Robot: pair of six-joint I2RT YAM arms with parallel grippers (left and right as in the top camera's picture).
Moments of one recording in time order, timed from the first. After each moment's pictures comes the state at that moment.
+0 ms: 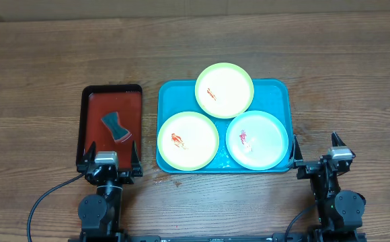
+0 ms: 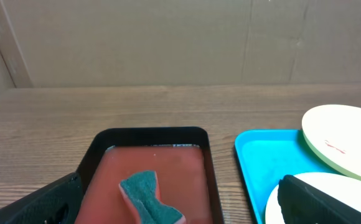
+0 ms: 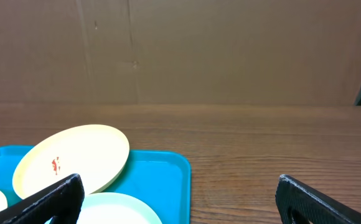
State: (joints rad) left arm 0.01 0.01 0.01 -0.08 -0.02 0.00; right arm 0.05 0.01 0.02 -0.03 -0.02 0.02
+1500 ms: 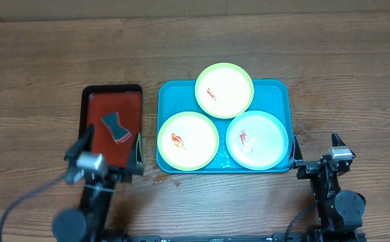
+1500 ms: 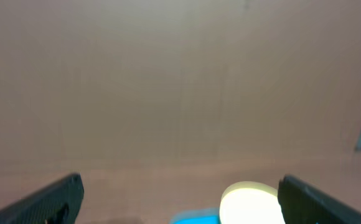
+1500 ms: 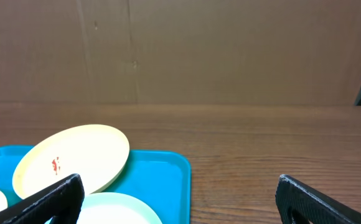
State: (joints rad) left arm 0.01 0.23 0.40 -0.10 0.20 -0.12; right arm 0.05 0.01 0.02 -0.03 -0.02 0.02
